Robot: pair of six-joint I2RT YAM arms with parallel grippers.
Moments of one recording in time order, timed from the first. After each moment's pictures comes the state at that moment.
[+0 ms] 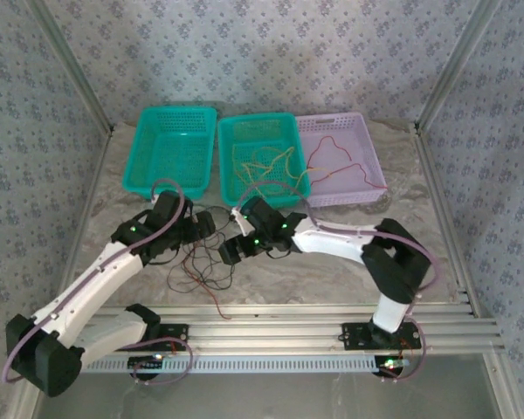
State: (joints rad) left arm -0.55 0.99 0.83 -0.81 -0.15 -0.79; right arm 0.95 1.77 1.12 -0.24 -0.31 0.44
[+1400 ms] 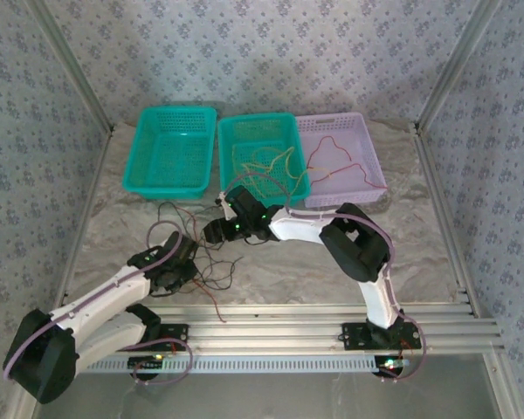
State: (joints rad) left arm -0.59 0.95 0.42 -0.67 -0.16 -1.15; right arm 0.91 2.04 1.32 -0.03 -0.34 0.57
